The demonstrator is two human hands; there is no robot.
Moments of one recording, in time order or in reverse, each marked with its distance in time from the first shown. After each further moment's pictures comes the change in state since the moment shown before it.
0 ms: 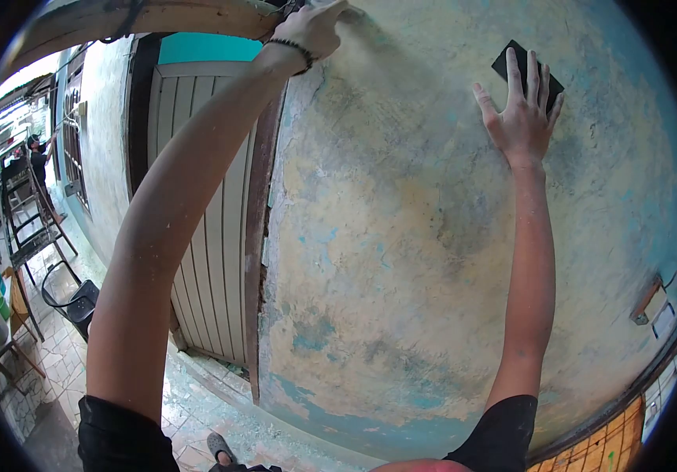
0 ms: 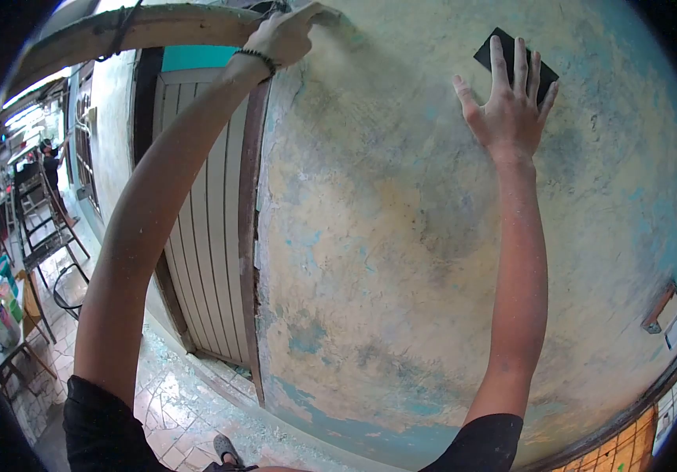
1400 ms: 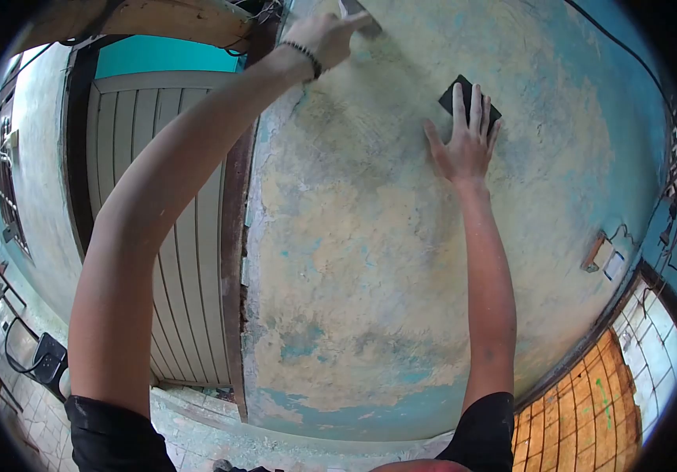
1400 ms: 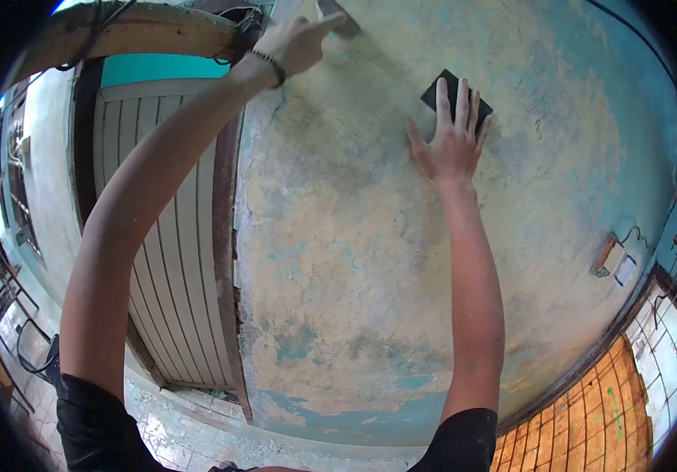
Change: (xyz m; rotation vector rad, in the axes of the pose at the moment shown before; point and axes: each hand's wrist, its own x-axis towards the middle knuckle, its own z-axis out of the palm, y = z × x) left_hand 0.022 0.001 0.015 0.051 -0.043 0.101; right_hand -0.027 -0.055 -0.034 -0.042 -0.230 0.037
